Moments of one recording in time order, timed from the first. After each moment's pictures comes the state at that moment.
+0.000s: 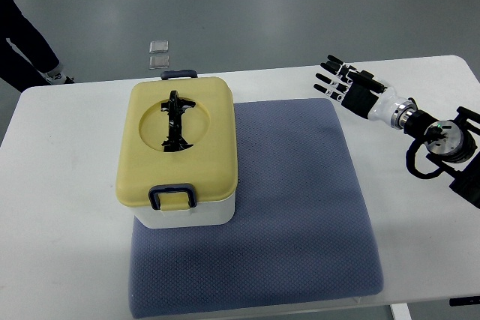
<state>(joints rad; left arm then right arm) 0.03 0.00 -0.05 -0.16 0.03 0.03 0.11 0.78 -0.34 0.51 0.67 0.34 0.39 0.01</state>
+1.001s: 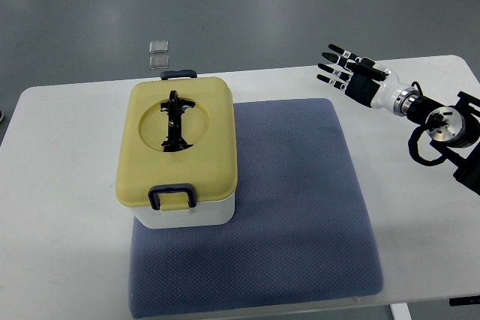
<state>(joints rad) 0.02 0.00 -0.04 -0.16 0.03 0.03 0.11 0.84 -0.36 0.51 0.67 0.25 0.35 0.01</state>
